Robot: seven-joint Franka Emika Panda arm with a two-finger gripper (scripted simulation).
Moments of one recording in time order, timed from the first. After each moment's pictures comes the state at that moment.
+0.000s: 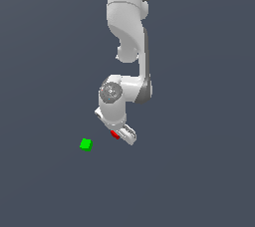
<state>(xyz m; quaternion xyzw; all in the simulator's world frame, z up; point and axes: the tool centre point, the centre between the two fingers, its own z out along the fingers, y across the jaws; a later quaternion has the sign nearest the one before) 0.046 -0.049 0.037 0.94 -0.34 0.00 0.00</state>
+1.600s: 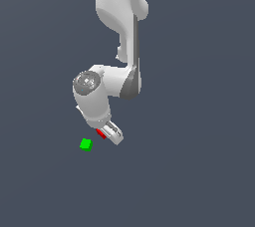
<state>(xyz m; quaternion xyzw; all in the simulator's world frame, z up) 0.066 -0.102 0.096 0.94 -0.34 0.00 0.00</state>
